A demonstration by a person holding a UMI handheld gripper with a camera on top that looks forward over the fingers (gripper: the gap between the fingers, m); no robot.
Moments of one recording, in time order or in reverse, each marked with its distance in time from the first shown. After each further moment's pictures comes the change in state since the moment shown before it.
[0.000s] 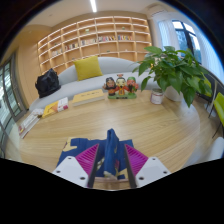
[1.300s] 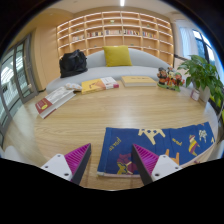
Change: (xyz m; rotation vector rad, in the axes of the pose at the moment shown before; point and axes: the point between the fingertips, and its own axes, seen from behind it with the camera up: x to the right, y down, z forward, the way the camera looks) arm -0.252 0.095 0.016 -0.068 -0.095 -0.140
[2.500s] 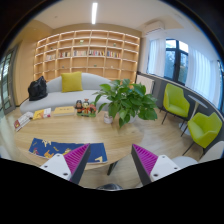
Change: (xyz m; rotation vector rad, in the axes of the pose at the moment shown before) arm 0.431 -0.092 -0.309 0.177 0.318 0.013
